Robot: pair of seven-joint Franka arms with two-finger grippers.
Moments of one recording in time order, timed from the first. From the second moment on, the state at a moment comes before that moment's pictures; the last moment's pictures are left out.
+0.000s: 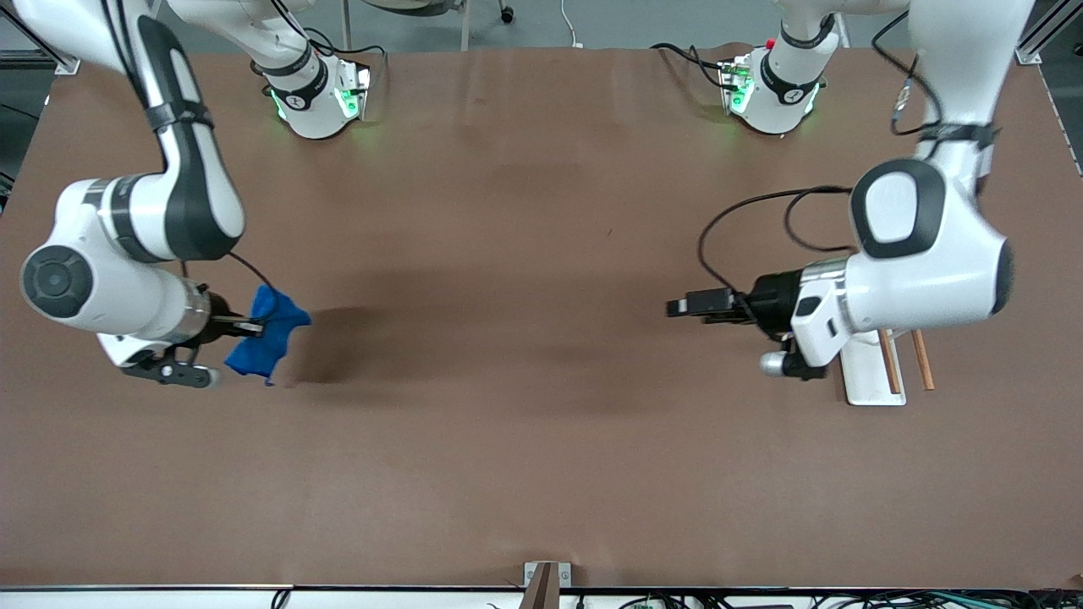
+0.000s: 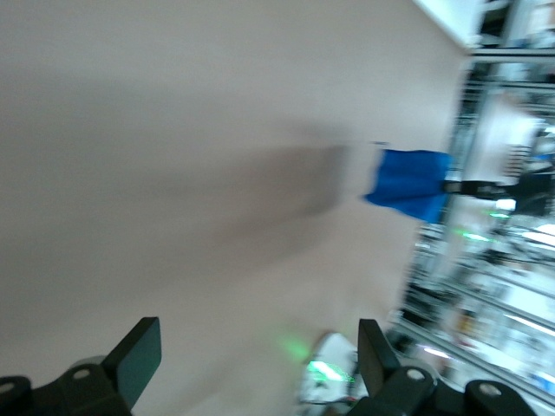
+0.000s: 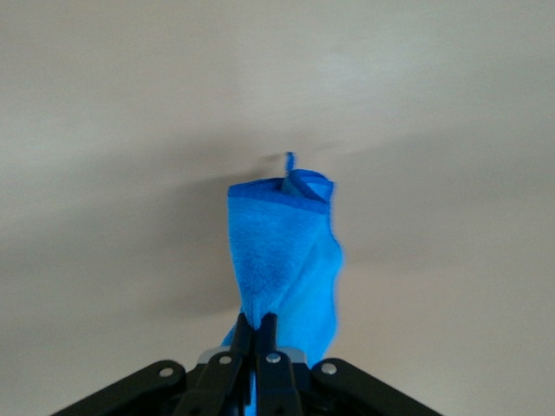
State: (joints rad) left arm -0.09 0.44 -0.19 -1.61 -1.00 1.92 0.09; right arm 0.27 0.33 -0.13 -1.69 0.11 1.88 0.27
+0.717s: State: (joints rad) left arm -0.10 0.64 -0.25 -1.71 -1.57 1.86 0.57; right arm 0.52 0.34 -0.13 -1.55 0.69 1.91 0.30
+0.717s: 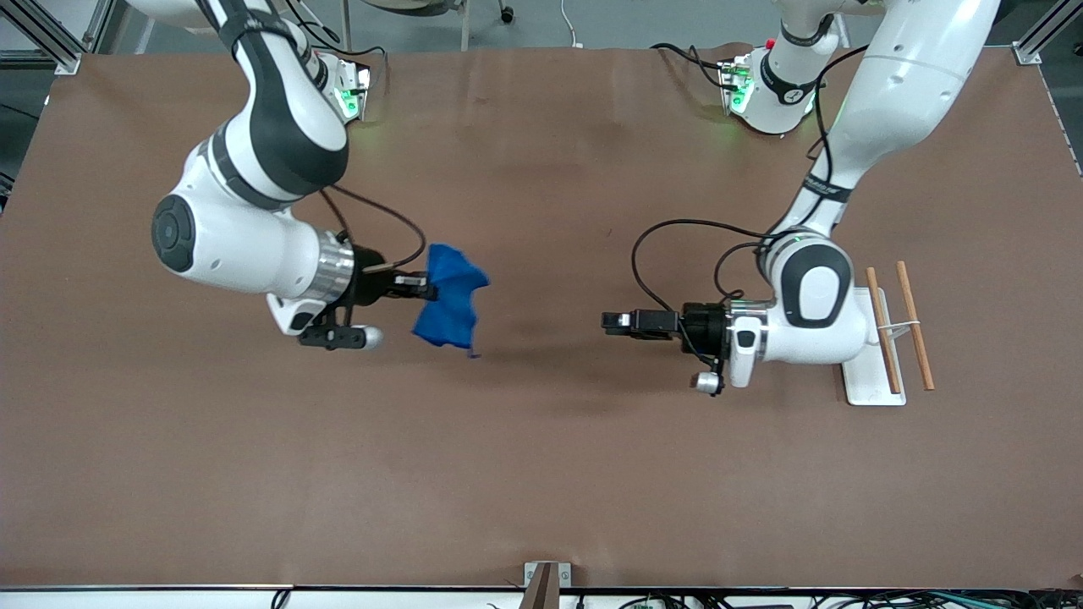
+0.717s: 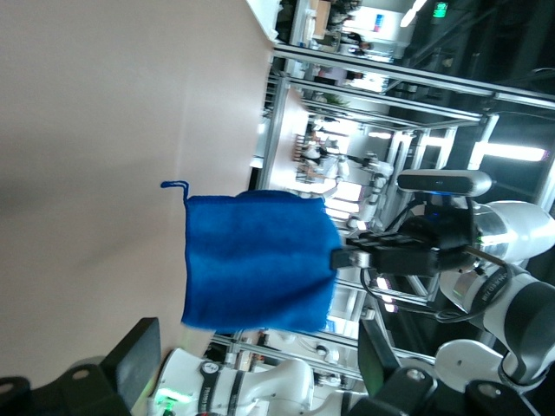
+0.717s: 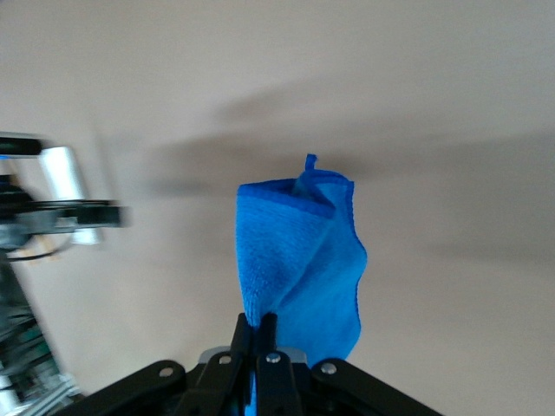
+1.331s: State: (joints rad) left arm -0.09 0.73 -0.26 -1.81 -1.78 1.53 0.72; right arm 0.64 0.35 -0.13 -1.53 1.04 2.11 0.31
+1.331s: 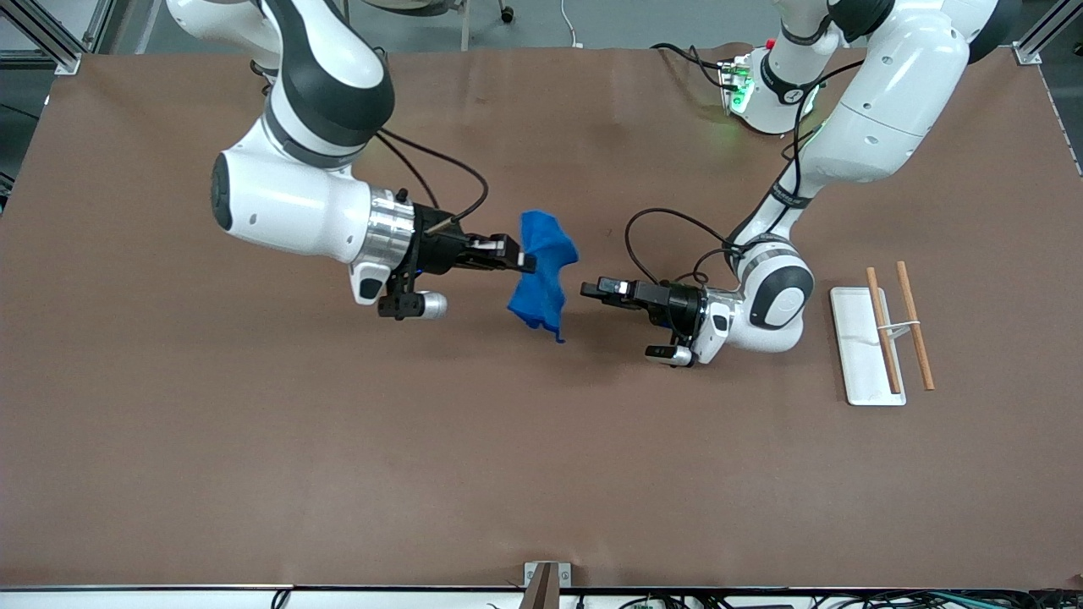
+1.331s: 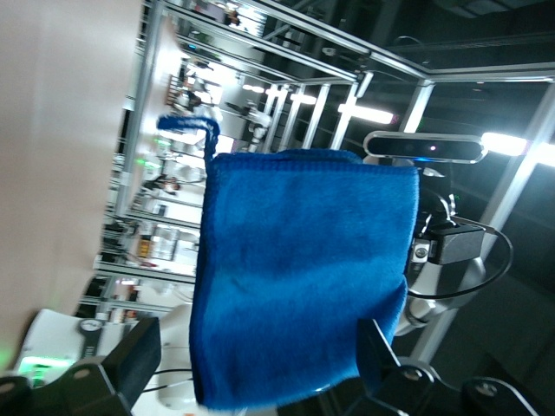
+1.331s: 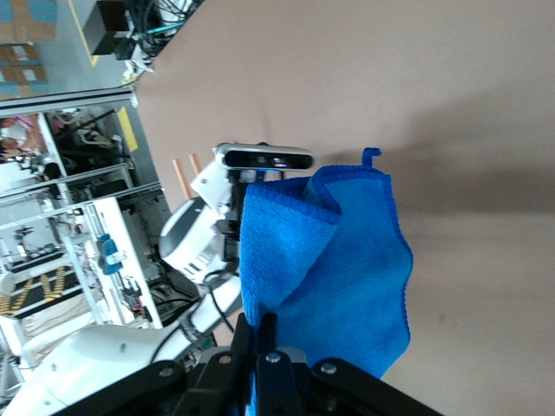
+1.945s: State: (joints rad) left arm -0.09 0.74 -0.30 -1.82 -1.88 1.53 0.74; right arm 0.67 0.35 -0.13 -1.53 1.06 2.17 0.31
